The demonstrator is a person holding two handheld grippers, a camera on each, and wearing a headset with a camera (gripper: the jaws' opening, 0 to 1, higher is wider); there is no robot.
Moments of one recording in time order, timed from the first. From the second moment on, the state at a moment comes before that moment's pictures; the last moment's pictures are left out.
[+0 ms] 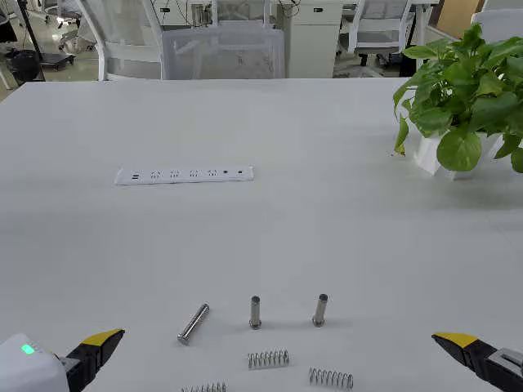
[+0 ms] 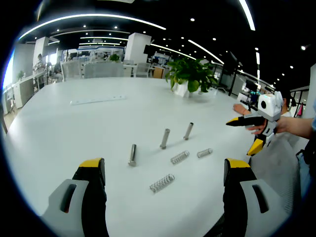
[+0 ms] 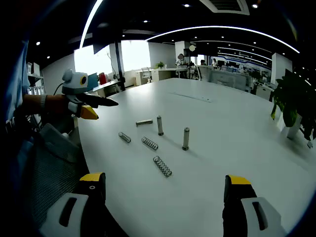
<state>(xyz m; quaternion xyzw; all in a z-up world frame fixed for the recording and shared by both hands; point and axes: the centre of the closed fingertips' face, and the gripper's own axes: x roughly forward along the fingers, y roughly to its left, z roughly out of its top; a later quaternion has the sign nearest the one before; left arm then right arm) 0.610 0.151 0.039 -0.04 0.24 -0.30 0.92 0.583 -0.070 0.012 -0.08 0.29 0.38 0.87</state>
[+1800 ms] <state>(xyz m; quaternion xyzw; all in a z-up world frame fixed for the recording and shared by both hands) 0.614 0.159 0.021 -0.04 0.27 -0.29 0.92 0.585 -0.070 0.008 -0.10 0.30 0.38 0.87</state>
